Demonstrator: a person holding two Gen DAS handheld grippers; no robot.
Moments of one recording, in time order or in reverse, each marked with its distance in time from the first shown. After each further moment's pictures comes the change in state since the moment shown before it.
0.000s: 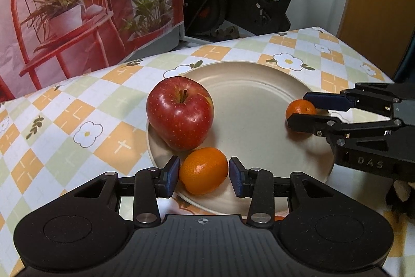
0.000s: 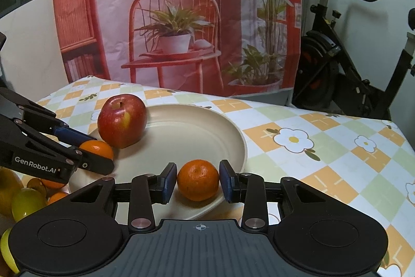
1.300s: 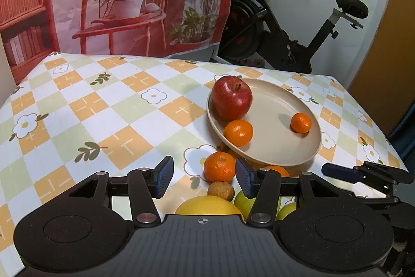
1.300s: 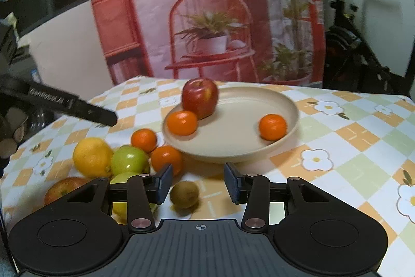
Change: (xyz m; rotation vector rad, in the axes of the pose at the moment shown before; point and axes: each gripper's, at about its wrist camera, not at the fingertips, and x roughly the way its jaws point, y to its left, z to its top) left arm -0.095 0.035 -0.058 -0.281 -0.117 0.031; right arm -0.078 0.052 -0.045 0.031 -0.017 0.161
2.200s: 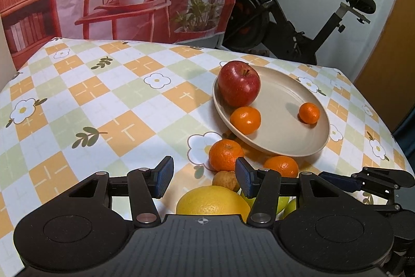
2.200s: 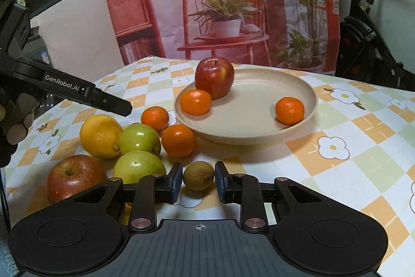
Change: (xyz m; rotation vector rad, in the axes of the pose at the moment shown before) left arm 0.011 0.004 -0.008 -0.024 0.051 0.012; right arm 0.009 0.003 -0.004 -0.028 0.072 0.038
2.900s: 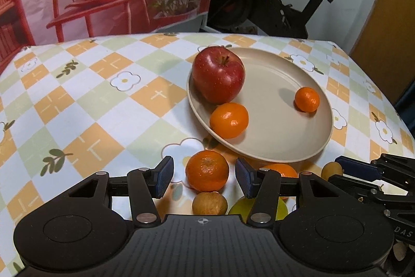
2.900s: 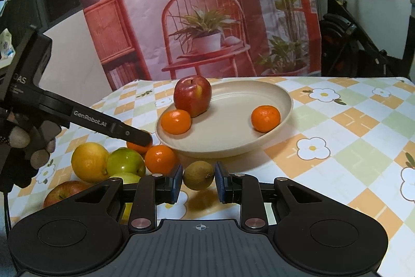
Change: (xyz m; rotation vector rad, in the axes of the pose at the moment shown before) left arm 0.045 -0.021 0.019 0.109 0.102 -0.028; right arm -0.012 -0.021 -0.001 0.119 -0.081 -0.017
